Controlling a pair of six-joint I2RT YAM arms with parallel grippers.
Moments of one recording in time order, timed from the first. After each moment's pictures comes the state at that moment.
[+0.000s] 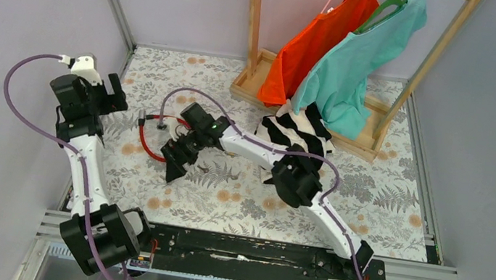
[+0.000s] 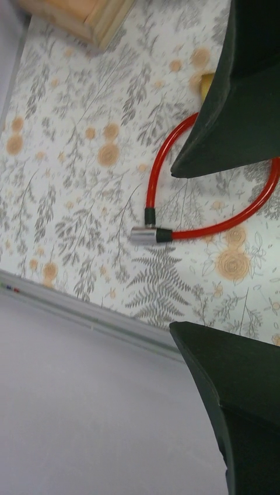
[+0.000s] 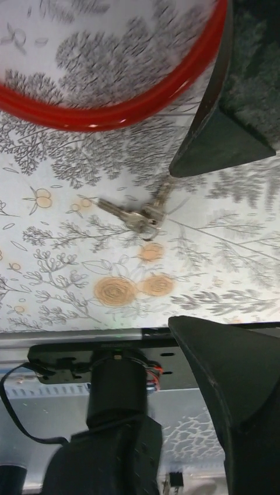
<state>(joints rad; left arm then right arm) 0.56 1.08 0.96 -0.27 0.29 0.06 1.03 2.58 2.25 -0.55 -0.78 0.05</state>
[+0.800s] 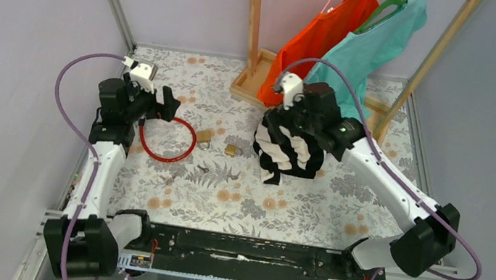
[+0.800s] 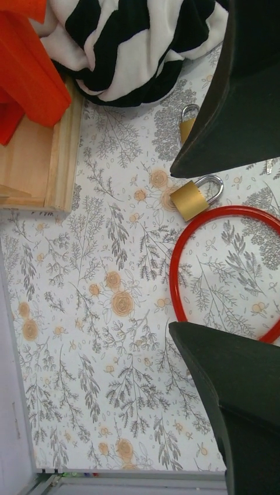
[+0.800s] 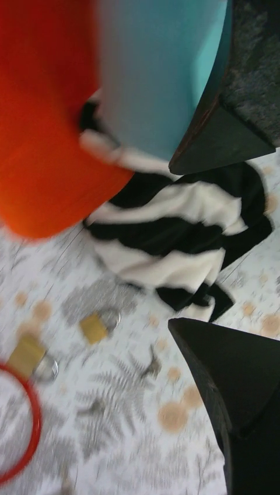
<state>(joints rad) 0.19 1.02 0.82 -0.11 0.48 0.08 0.68 1.45 1.36 -0.50 -0.10 -0.20</state>
